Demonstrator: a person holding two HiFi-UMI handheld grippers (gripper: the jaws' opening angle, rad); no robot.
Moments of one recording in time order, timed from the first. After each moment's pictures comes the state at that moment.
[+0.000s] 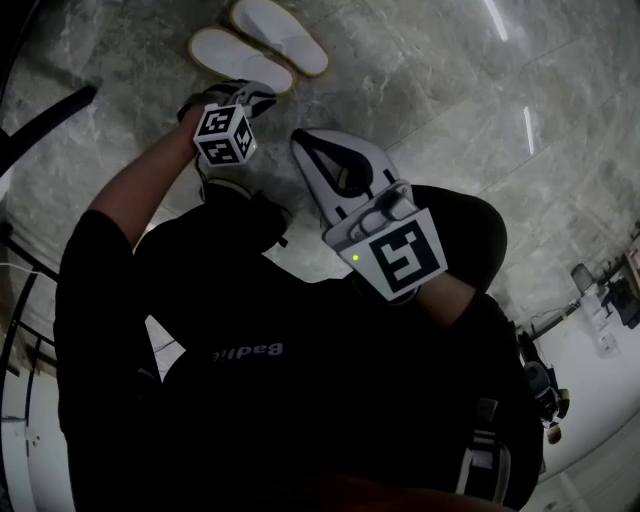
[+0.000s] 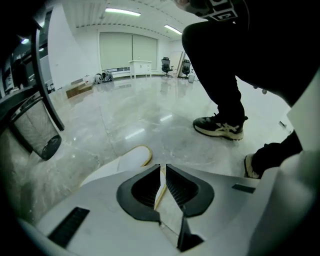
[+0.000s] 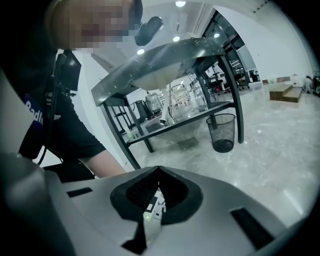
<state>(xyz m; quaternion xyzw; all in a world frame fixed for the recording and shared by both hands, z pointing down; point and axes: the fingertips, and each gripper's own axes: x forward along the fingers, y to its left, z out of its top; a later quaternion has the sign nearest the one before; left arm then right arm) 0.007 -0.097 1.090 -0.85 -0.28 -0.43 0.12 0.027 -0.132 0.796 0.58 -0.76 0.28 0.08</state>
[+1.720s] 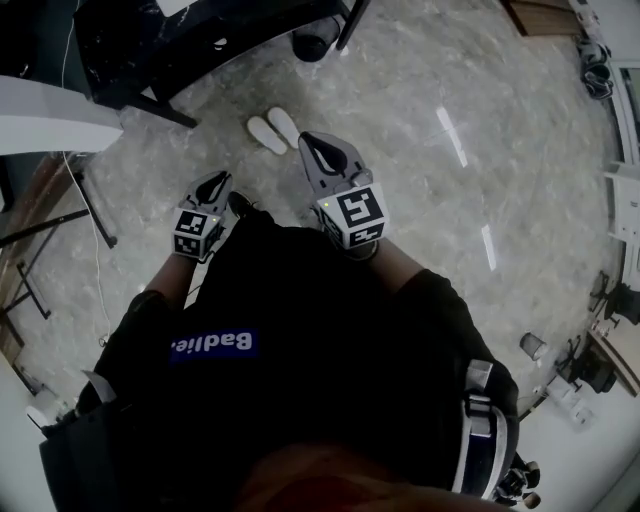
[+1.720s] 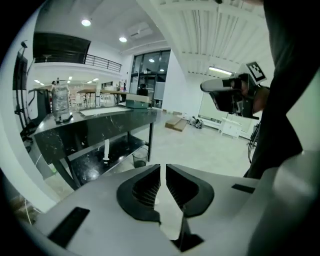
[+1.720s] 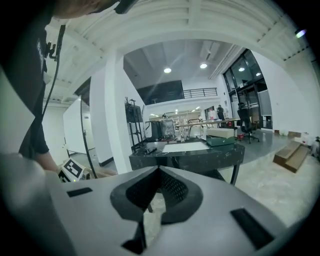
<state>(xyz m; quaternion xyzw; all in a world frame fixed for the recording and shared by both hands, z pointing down) -0.125 -0.028 0.298 -0.92 0.24 -0.27 -0.15 0.033 -0.031 0.136 0.57 -0.80 0.15 0.11</state>
